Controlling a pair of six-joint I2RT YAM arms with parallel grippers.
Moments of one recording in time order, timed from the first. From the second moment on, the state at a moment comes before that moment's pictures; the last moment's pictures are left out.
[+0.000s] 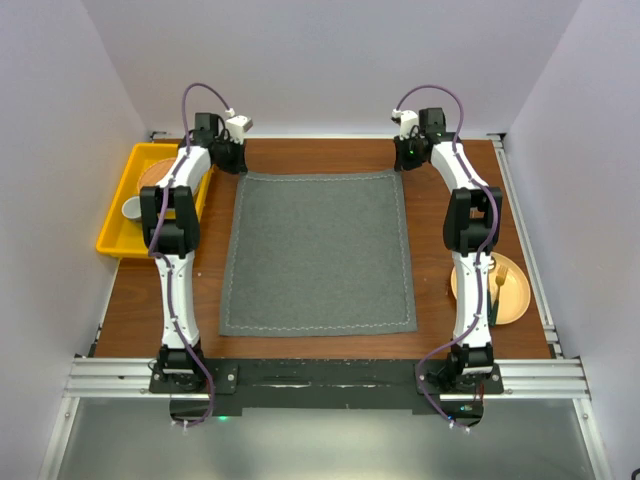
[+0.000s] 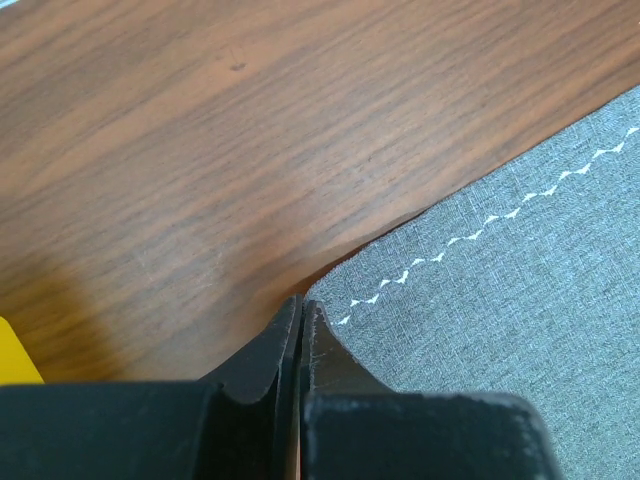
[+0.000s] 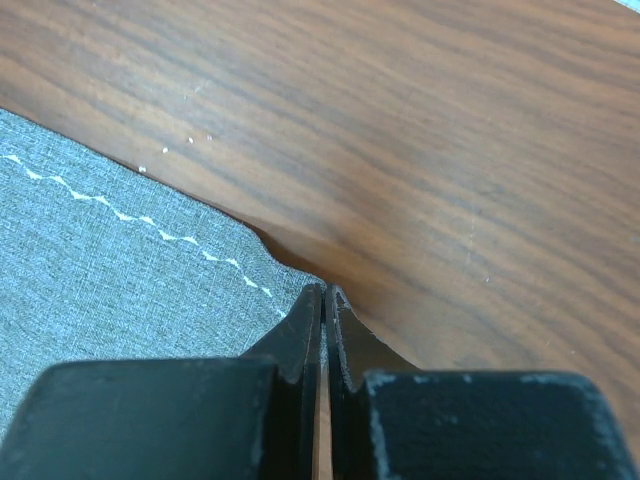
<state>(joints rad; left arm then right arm) 0.00 2.42 2.07 -0.51 0.42 0.27 0.07 2.50 2.25 -0.63 -0.30 -0.24</state>
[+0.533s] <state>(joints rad) 0.02 2.07 1.69 -0.50 0.52 0.45 0.07 2.16 1.88 -0.62 -0.33 -0.28</state>
